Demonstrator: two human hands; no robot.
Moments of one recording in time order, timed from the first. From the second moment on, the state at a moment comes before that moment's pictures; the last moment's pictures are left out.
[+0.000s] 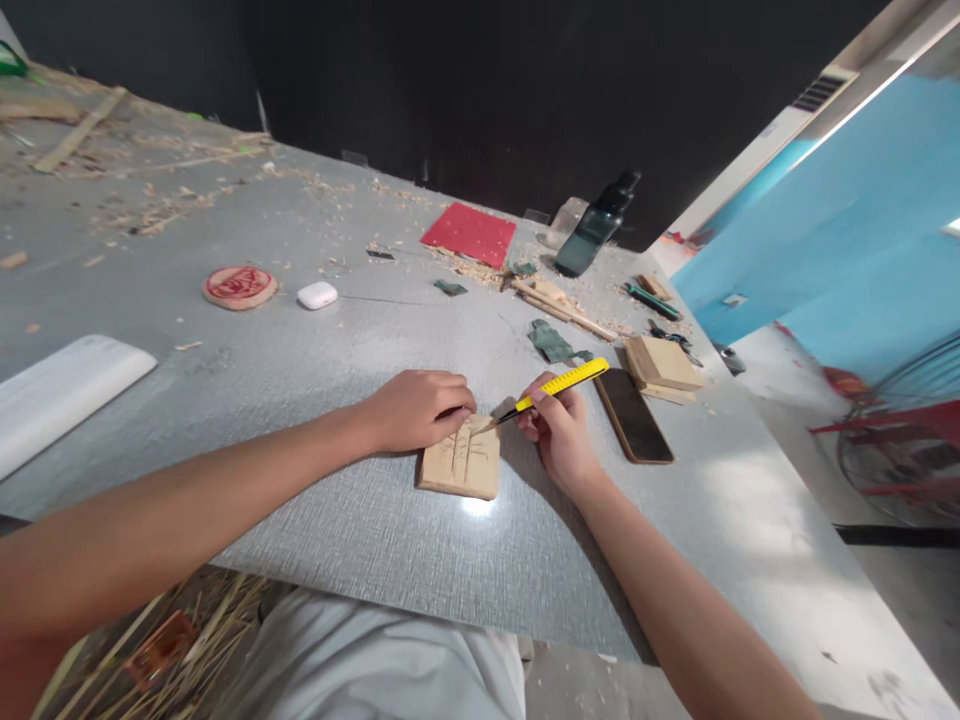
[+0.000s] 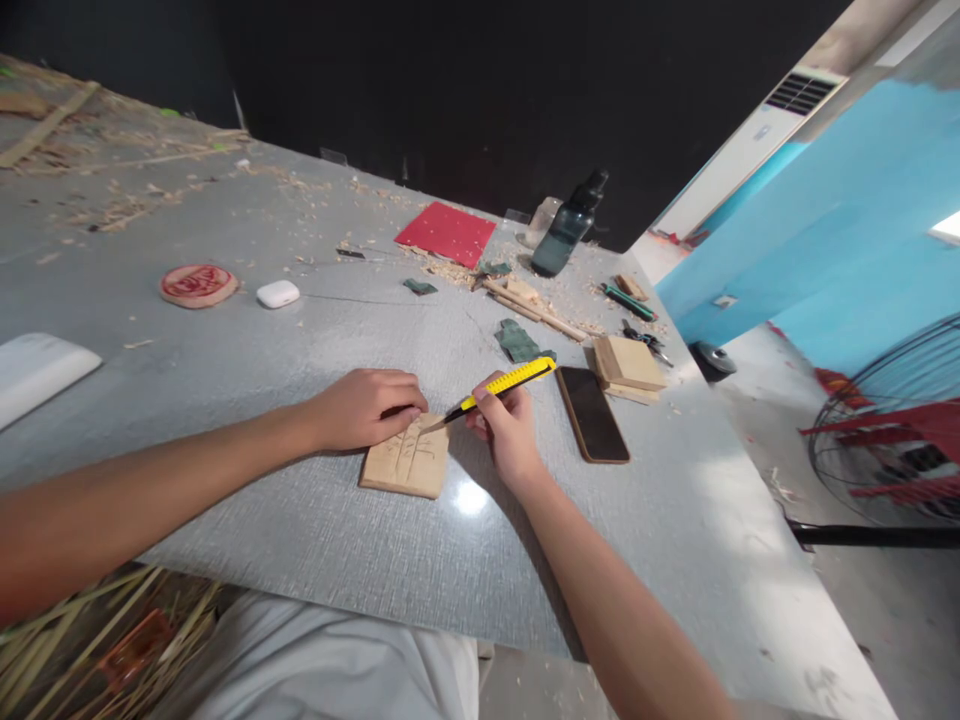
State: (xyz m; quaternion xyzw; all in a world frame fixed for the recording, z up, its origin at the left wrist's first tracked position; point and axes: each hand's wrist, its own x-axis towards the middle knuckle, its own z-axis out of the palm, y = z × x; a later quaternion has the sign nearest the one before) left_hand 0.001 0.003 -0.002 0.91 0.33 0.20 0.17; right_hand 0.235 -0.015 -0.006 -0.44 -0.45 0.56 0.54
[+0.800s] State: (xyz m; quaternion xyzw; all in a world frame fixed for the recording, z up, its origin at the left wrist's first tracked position) left_hand 0.001 0.001 -0.001 0.91 0.34 0.18 0.16; right_hand 0.234 -0.015 -0.004 -0.46 -0.43 0.55 0.55
